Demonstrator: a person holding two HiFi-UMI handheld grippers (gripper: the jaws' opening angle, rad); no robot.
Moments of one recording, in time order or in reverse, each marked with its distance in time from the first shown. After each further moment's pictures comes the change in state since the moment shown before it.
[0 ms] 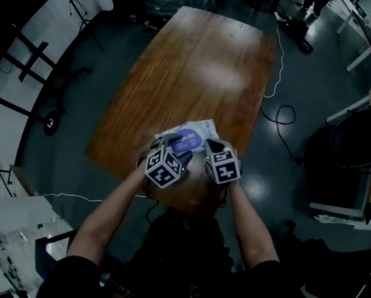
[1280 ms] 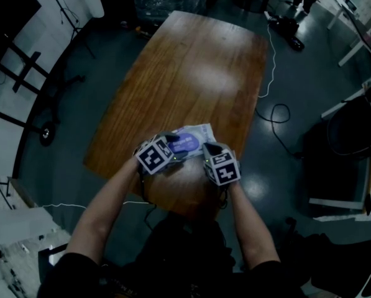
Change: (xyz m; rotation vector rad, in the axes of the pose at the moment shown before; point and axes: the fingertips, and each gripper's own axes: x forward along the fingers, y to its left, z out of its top) left arm 0.007 0.018 -0.003 -0.072 0.033 -0.246; right arm 0.005 0.000 -0.001 -0.002 0.015 0.011
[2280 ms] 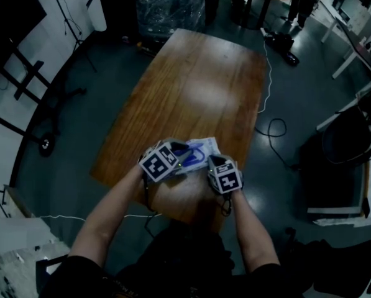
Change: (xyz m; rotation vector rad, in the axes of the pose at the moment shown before) left arm -0.037 0.017 0.042 0.041 -0.156 0.050; right arm 0.004 -0.006 -0.001 -0.026 0.038 -0.072
